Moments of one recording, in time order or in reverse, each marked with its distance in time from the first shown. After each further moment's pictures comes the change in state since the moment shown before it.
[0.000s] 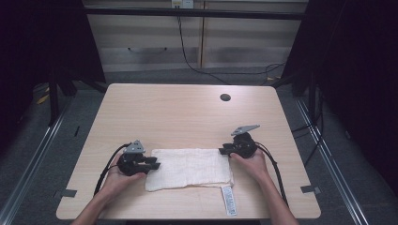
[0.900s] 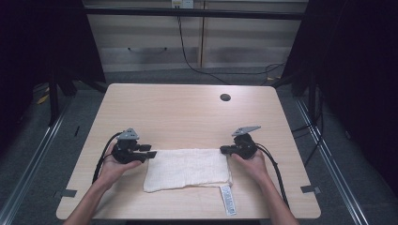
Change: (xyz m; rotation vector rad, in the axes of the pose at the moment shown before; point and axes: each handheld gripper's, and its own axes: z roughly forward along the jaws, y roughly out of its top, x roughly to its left) left arm 0.027 0.027 -0.015 -0.041 0.040 -0.071; right arm 0.000 -0.004 0.001 -0.016 0.027 0.028
